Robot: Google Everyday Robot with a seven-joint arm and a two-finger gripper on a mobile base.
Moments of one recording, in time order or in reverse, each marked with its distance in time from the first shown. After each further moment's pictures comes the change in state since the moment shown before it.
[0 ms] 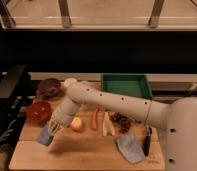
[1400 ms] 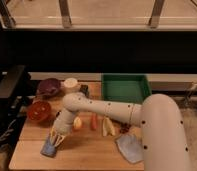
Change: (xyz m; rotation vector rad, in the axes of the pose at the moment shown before) arm 0.050 0.055 0.104 -0.166 -0.089 0.150
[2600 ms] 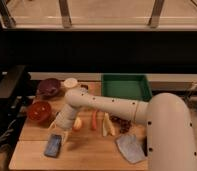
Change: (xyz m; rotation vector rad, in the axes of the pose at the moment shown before) arm 0.002 -0.003 -0.030 0.027 0.046 0.082
